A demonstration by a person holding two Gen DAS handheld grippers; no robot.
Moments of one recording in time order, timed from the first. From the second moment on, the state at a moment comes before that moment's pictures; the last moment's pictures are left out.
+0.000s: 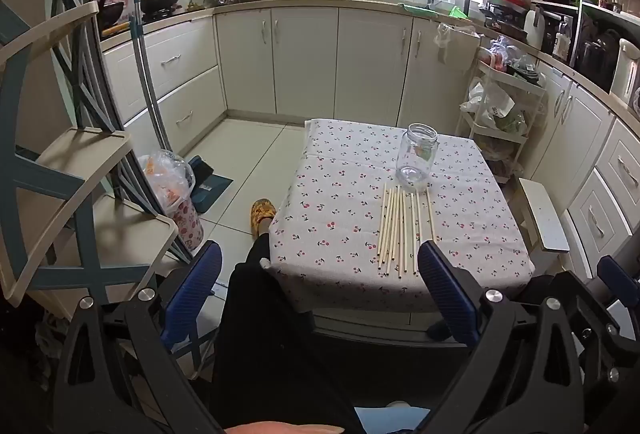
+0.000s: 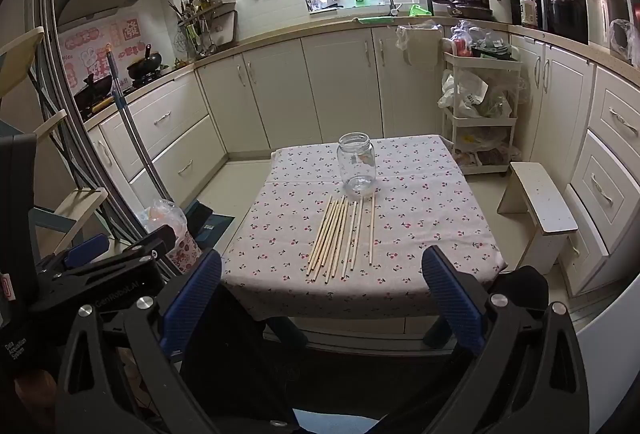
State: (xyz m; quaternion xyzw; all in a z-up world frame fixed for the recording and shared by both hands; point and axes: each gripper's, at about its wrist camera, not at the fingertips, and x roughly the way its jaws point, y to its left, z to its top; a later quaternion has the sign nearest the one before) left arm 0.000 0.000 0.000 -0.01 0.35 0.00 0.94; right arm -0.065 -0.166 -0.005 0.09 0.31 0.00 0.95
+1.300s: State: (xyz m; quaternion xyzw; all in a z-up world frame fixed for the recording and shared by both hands) left arm -0.022 0.003 0.016 -0.02 0.32 -0.01 0.95; right arm -0.081 -0.169 0.007 0.10 0.29 0.00 0.95
